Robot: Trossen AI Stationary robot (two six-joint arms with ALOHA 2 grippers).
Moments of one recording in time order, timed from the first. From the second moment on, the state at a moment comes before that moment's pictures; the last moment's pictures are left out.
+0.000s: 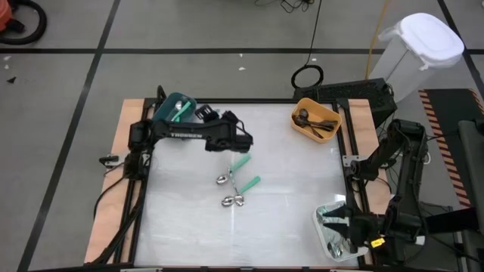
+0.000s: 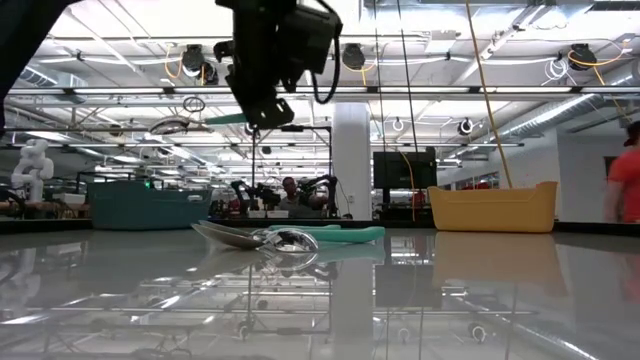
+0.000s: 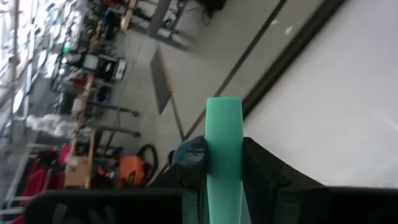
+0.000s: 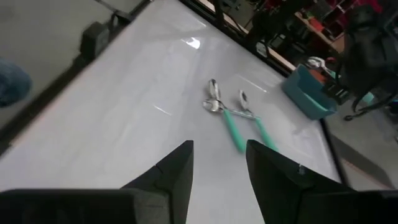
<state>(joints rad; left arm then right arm) 0.10 2.00 1.72 -1.55 -1.08 -0.75 1.34 1.33 1.04 -1.06 1.10 0.72</state>
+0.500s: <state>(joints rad) 0.32 1.85 1.69 -1.56 -1.08 -0.65 1.29 1.33 1.04 -1.17 1.10 0.75</state>
